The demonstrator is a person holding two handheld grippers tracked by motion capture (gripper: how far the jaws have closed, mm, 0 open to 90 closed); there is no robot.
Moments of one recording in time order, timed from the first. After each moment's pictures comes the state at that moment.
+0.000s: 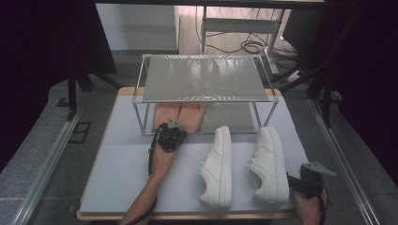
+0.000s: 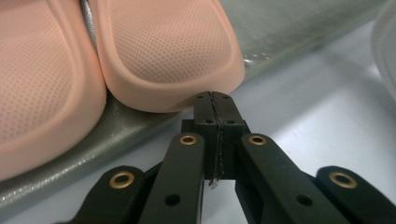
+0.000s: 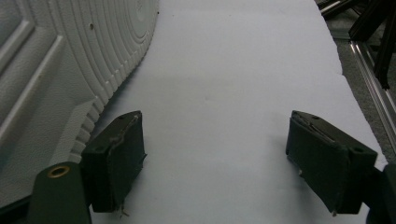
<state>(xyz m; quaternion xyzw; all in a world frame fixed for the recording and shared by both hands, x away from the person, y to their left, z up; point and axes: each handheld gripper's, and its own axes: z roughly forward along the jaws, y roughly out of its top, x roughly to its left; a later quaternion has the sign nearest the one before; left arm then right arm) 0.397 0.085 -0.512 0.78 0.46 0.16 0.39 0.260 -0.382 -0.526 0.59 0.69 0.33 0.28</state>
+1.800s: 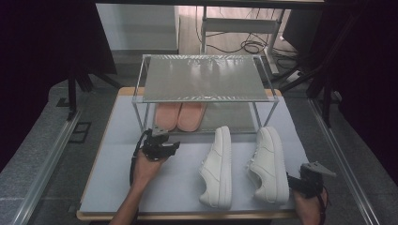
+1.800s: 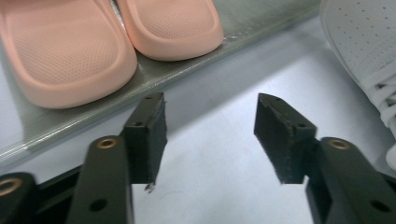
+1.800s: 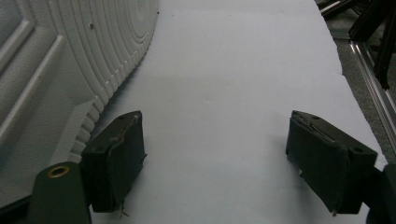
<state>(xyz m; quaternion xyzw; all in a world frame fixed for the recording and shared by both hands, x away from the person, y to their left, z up) 0.342 0.125 -0.481 0.79 0.44 0.16 0.39 0.260 -0.382 -0.526 0.59 0.69 0.33 0.28</state>
